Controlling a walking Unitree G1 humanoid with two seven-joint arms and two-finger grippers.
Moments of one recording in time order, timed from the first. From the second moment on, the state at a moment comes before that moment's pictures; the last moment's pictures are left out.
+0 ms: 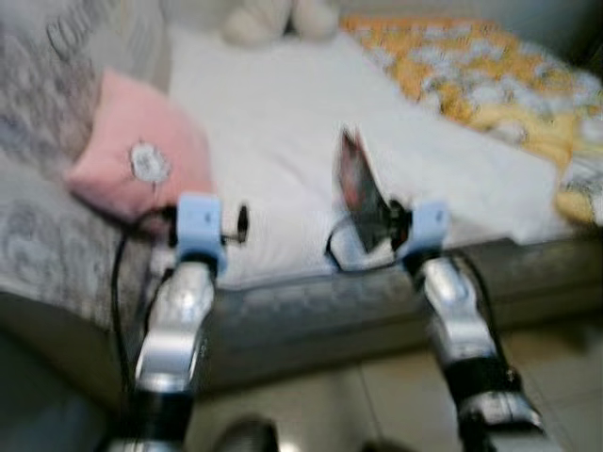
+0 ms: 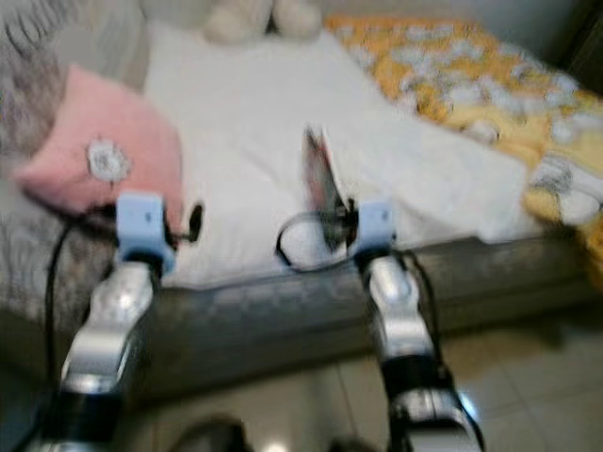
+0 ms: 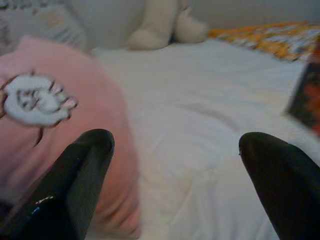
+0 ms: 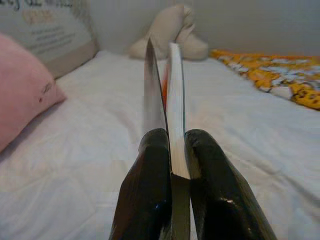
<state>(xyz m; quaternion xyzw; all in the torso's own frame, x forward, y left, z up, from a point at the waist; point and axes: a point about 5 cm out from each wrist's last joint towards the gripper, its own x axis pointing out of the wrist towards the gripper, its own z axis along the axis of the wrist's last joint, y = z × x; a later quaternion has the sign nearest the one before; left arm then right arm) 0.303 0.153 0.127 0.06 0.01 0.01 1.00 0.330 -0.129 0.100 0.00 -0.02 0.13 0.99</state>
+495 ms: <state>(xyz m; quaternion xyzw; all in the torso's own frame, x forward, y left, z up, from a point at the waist) 0.301 0.158 0.148 0.08 -0.05 0.02 1.00 0.345 -0.115 0.125 0.01 -0.06 0.15 0.99</state>
